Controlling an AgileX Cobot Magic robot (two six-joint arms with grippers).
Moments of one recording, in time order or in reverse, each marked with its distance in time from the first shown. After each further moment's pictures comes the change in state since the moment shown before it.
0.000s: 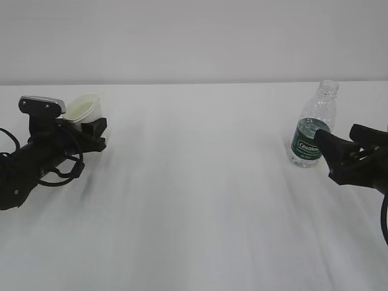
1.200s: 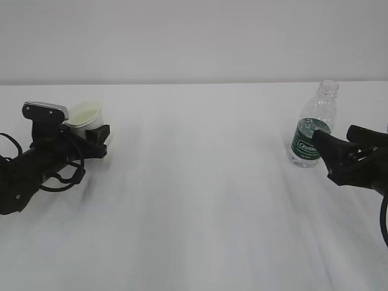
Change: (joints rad) left arm 0.000 0.028 0.001 0.005 -0.002 0.025; right arm 0.000 0.000 0.000 -0.020 0.000 0.028
